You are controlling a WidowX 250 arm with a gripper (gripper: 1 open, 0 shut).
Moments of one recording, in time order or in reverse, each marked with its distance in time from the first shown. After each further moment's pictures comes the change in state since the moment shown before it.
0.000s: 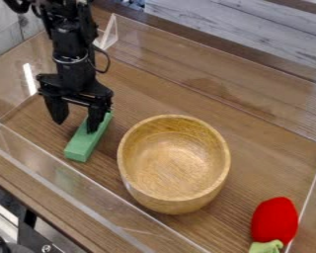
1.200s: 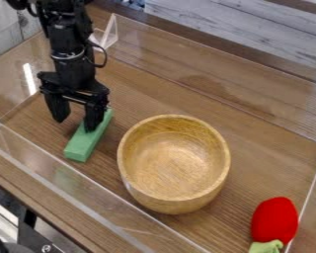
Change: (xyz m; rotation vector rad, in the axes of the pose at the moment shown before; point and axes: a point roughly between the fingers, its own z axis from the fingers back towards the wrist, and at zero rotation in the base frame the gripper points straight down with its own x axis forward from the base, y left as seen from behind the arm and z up) arm 0.008 0.025 0.000 -0.027 -0.015 -0.043
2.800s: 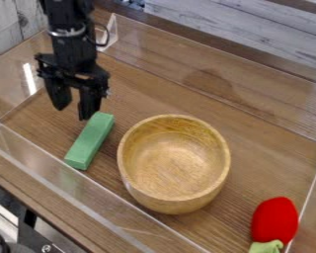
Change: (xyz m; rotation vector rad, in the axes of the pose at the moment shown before) arm -0.003 -0.016 0.038 -0.035 0.023 -0.100
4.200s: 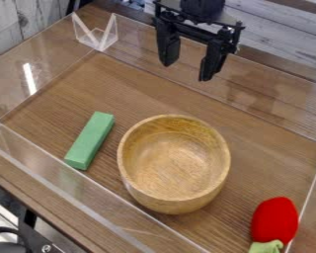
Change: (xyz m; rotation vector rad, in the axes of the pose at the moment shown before) arm 0.046 -0.132 0.082 -0.011 -0.023 -0.140
